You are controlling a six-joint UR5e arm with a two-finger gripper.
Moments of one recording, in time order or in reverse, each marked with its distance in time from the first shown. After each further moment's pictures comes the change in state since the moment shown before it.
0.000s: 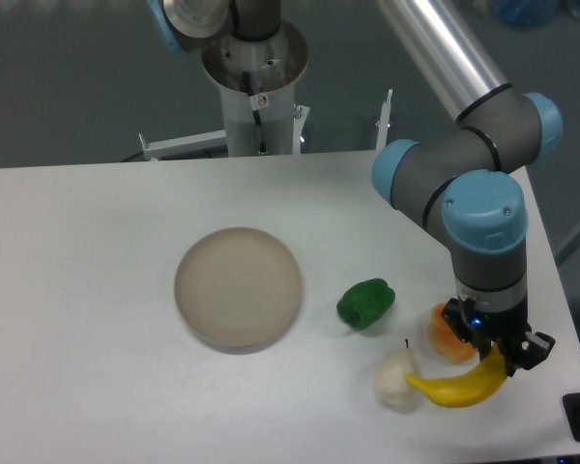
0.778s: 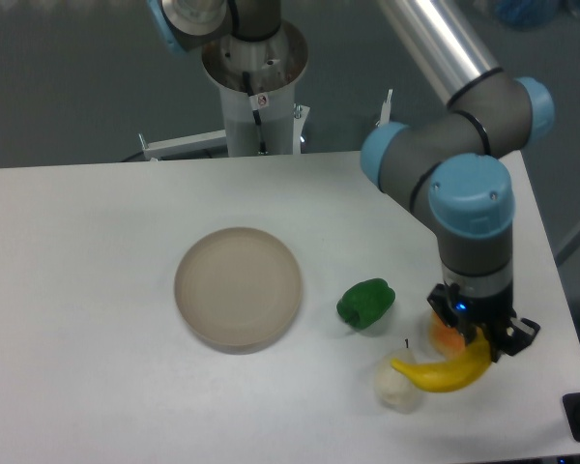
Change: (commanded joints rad) arm -0.028 0.129 -0.110 -0.098 -0.008 -0.069
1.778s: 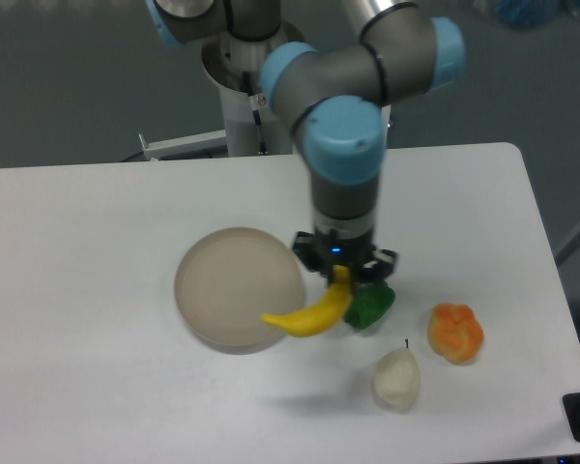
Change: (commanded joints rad) arm -0.224 0.183 -0.273 -0.161 -0.078 -0.529
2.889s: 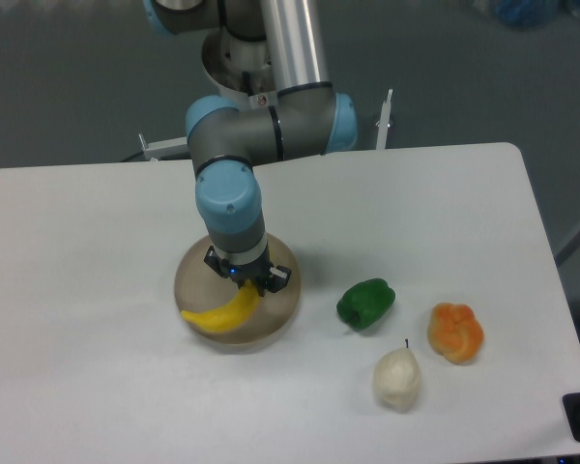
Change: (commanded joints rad) arm -0.088 -0.072 -0.239 0.219 0.038 -0.054
